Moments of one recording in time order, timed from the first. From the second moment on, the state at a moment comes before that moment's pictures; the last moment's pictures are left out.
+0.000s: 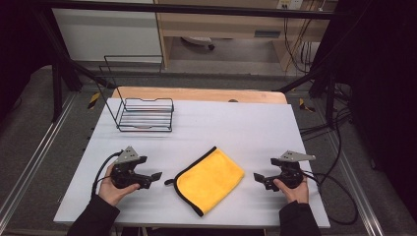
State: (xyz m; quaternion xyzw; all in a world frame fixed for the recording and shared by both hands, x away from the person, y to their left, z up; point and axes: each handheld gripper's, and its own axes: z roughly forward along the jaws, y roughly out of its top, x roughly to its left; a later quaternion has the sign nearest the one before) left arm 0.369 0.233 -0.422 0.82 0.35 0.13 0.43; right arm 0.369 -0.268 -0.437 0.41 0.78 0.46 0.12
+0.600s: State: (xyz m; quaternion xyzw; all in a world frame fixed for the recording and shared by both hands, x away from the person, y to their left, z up) left arm 0.383 0.167 -0.430 0.85 0.34 0.09 0.38; right arm 0.370 -0.266 -0.437 0.42 0.78 0.45 0.12
